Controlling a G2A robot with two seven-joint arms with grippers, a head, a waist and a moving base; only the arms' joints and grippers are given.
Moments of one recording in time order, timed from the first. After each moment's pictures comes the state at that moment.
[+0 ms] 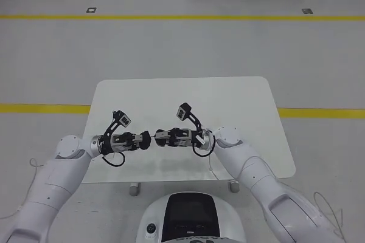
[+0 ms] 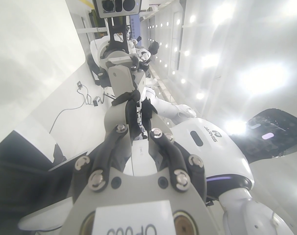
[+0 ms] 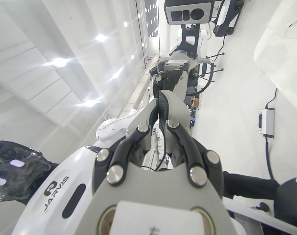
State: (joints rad) left arm 1.19 -0.94 -1.14 -1.20 -0.85 -0.34 -1.39; right arm -0.95 -1.52 0.91 -0.85 0.60 -0.34 1.23
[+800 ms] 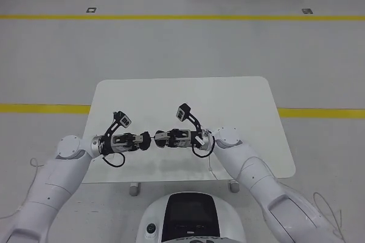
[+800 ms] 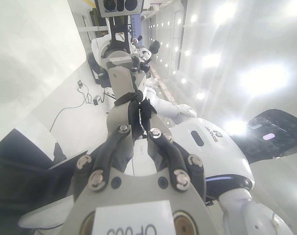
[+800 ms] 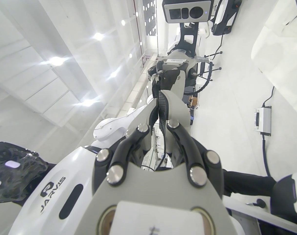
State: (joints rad) left arm 1.18 -0.93 -1.13 -1.20 -0.84 -0.34 -1.39; right arm -0.95 -1.53 0.93 -0.85 0.58 -0.34 1.24
